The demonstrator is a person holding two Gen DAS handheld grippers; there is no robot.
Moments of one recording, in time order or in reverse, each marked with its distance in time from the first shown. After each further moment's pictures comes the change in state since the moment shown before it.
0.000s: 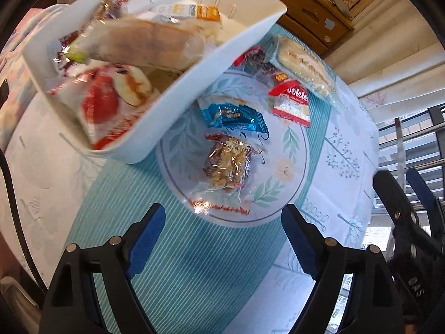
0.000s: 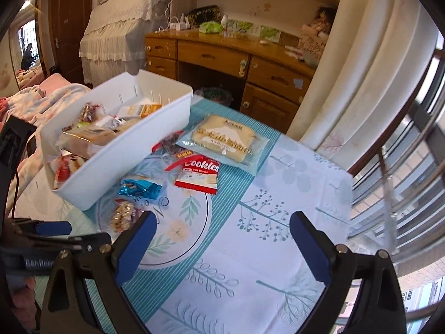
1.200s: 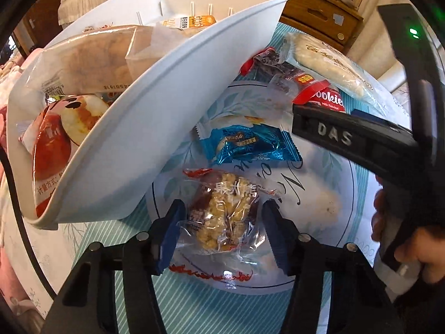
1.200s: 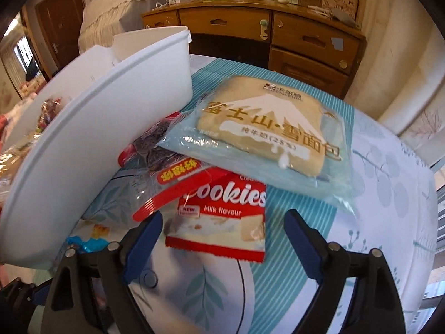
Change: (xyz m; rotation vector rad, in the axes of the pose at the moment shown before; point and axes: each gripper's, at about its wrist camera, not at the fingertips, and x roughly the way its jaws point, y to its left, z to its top) left arm 0.066 -0.024 0.028 0.114 -0.149 0.195; right arm 0.166 0.028 0.037 0.064 0.101 0.099
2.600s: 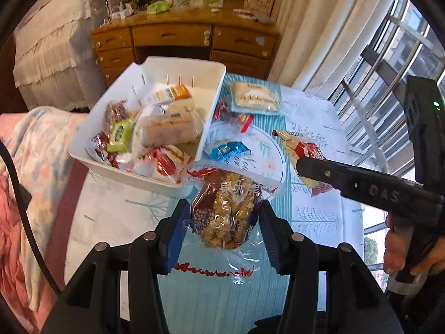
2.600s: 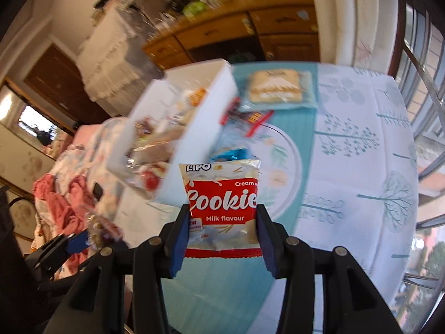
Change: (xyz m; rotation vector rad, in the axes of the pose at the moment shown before) left arm -0.205 0.078 -0.025 0.317 -0.143 -0.205; right arm -0.217 0.041 -0.070 0.342 0.007 0.278
